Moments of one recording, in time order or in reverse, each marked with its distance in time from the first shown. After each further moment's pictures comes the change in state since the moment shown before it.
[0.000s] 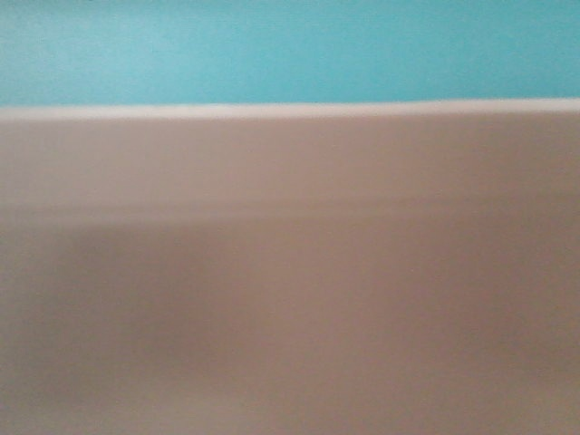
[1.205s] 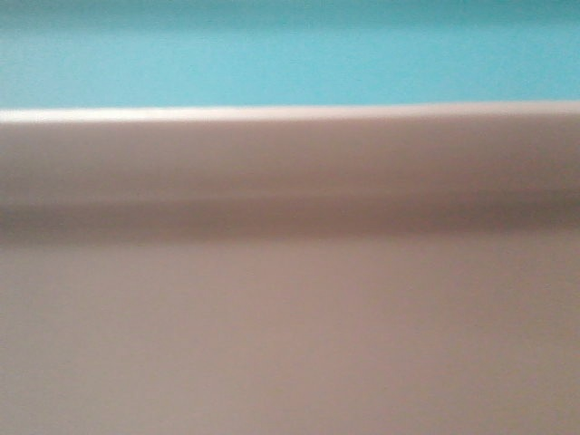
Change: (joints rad) left arm 0.000 0.000 0.000 -0.004 0.000 0.000; right arm 0.000 0.000 0.000 -0.004 0.000 0.000
